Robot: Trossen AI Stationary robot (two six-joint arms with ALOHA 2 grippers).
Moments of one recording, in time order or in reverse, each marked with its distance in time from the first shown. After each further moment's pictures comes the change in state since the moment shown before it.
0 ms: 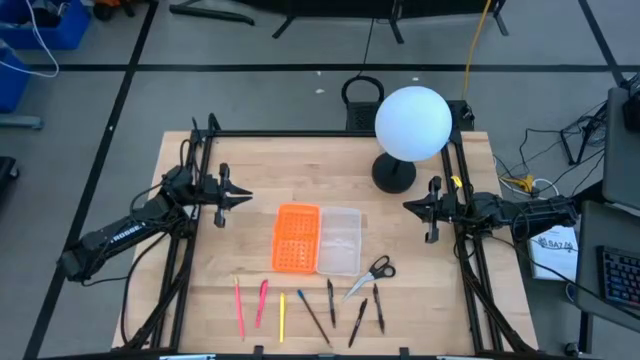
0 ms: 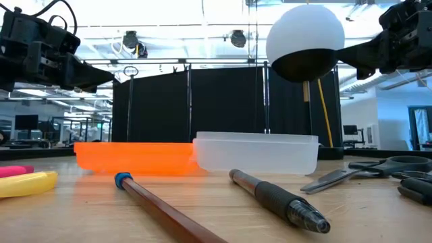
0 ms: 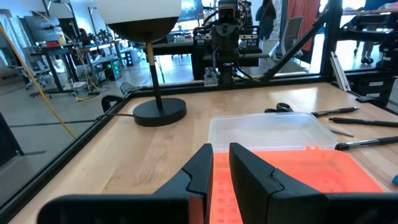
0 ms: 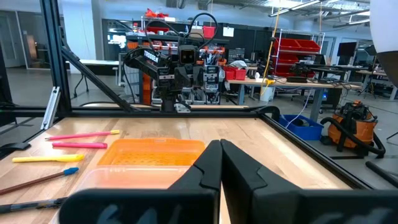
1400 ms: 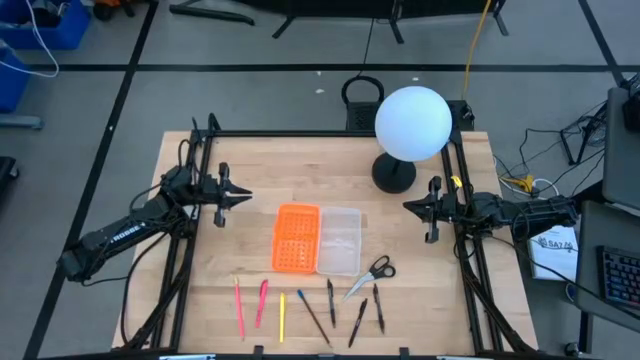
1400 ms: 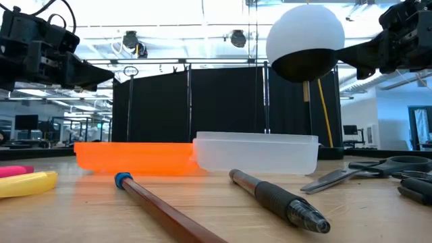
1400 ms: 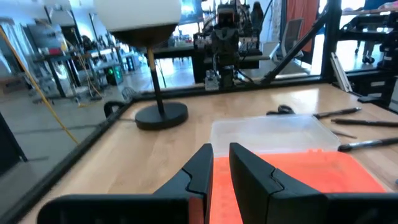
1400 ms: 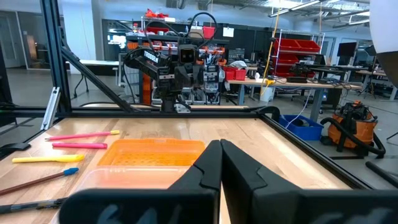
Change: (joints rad) left arm 0.000 0.000 0.000 0.033 0.000 0.005; right arm 0.000 0.000 0.000 0.002 0.000 0.000
